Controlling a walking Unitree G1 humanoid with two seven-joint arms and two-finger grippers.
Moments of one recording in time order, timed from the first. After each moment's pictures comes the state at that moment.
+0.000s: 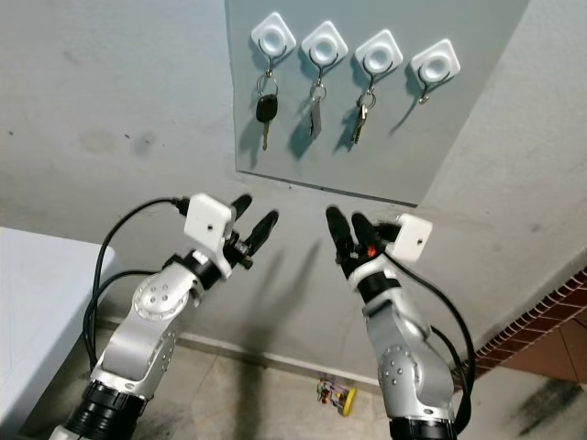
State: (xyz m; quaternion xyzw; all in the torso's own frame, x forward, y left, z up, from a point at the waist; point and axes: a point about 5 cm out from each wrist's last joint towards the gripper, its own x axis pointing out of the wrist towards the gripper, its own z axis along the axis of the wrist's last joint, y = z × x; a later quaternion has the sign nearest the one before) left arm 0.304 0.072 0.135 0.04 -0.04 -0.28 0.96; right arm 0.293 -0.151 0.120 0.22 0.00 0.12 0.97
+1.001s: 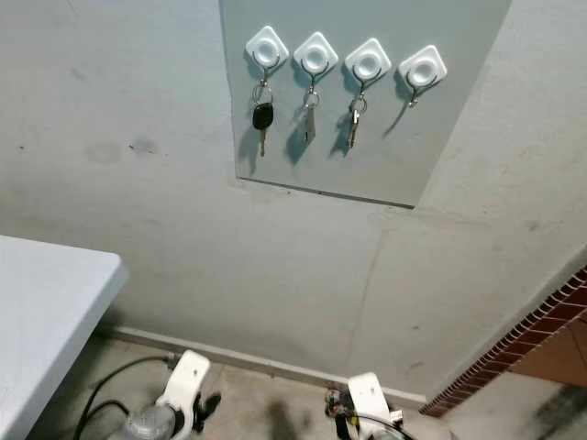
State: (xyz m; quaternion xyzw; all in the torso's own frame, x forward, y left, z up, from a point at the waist) left arm 0.196 0.140 -0.078 0.09 0.43 -0.18 0.88; right arm 0.162 -0.183 -0.091 -0.10 0.45 0.06 0.89
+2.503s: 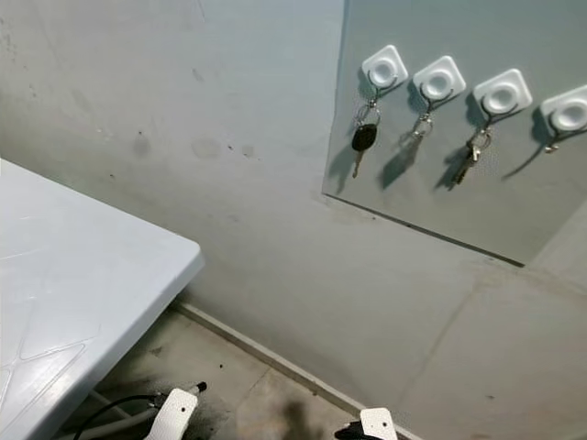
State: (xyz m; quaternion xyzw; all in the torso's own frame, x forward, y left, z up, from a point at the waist) left arm 0.168 0.151 -0.093 0.09 0.49 -0.16 0.85; right arm 0.140 -0.181 -0.101 -0.03 0.49 0.05 0.87
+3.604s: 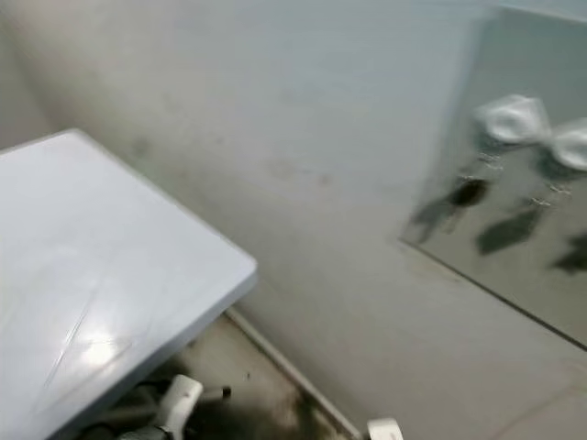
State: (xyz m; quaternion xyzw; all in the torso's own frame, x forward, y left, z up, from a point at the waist) left arm 0.171 0.167 -0.092 0.10 0.50 -0.14 0.85; right arm 0.135 -0.181 -0.103 -0.04 0.50 0.05 0.86
